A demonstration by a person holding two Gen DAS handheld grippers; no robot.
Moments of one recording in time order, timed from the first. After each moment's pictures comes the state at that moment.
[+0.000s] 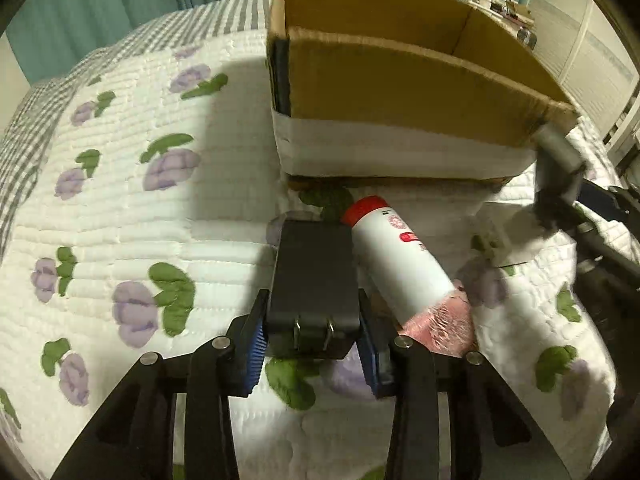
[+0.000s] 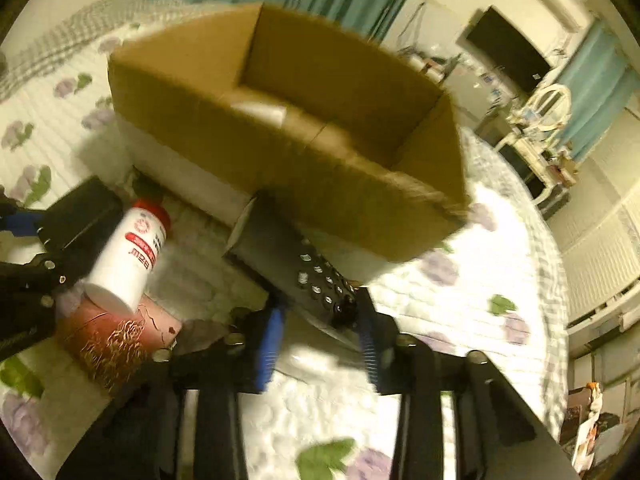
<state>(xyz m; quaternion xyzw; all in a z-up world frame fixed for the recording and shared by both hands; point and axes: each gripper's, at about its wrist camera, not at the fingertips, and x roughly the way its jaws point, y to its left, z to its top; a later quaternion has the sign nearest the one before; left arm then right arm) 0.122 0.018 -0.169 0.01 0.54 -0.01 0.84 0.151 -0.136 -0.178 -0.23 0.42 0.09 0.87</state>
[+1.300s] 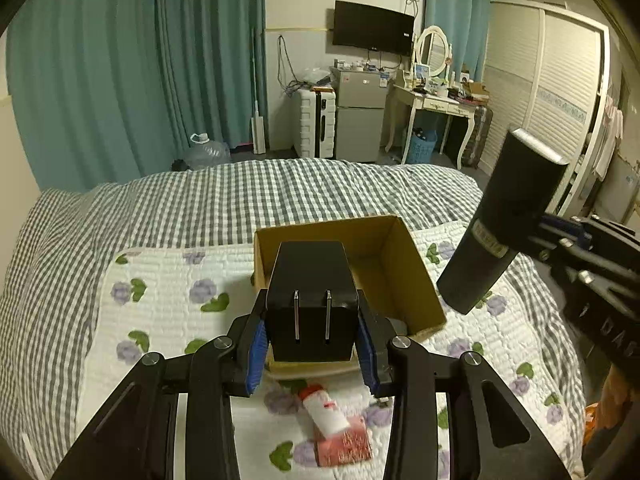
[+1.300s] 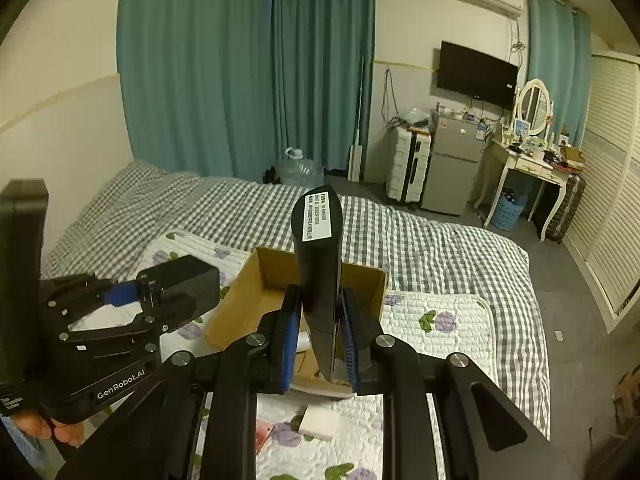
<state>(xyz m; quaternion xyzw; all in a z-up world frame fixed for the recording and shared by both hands) 0.165 -0.010 0.027 0.02 0.38 -0.05 0.93 0.156 -0.167 0.060 -0.06 0.32 0.16 0.93</state>
